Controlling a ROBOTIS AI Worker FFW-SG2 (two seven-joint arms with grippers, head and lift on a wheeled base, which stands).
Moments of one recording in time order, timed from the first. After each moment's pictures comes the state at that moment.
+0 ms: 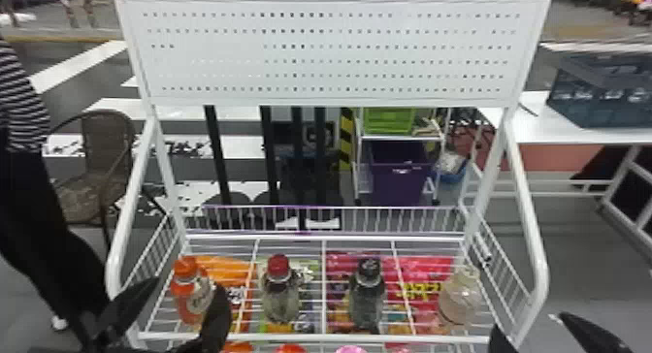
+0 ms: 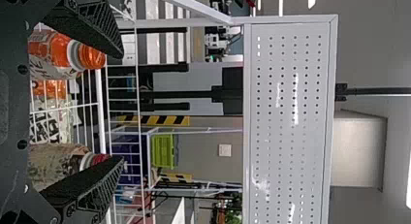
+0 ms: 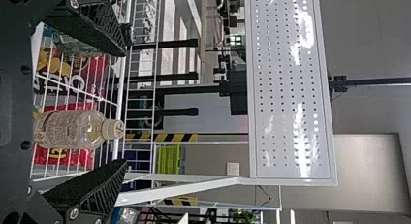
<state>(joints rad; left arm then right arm) 0.62 0.27 -0.06 -2.30 0.17 0.10 0.11 0.80 -0.06 -0.12 -2.37 -0.13 0.04 0.25</state>
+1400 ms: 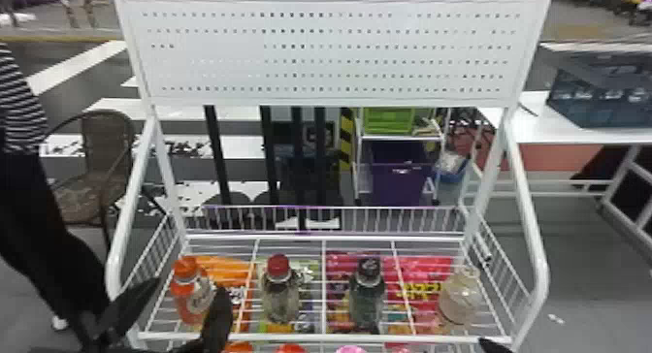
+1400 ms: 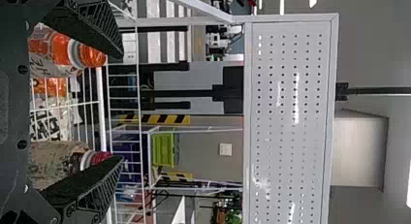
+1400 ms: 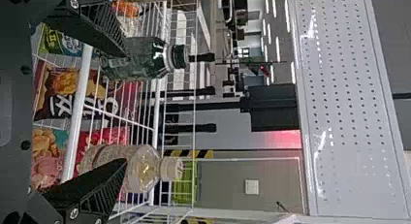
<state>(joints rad) 0.62 0.26 -0.06 -2.31 0.17 0.11 0.11 0.58 -0.06 0.04 -1.90 -0.05 -0.19 0.23</state>
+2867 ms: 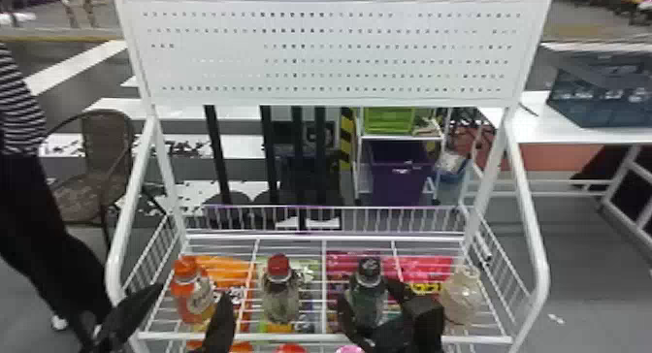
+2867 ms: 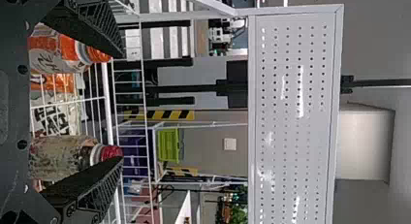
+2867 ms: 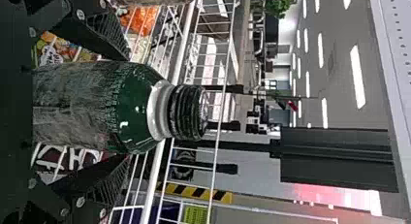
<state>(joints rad) 0.64 0.29 -0.07 -2.33 0.16 0.12 0.11 0.03 -0.04 0.27 -1.41 0.02 -0.03 0.13</state>
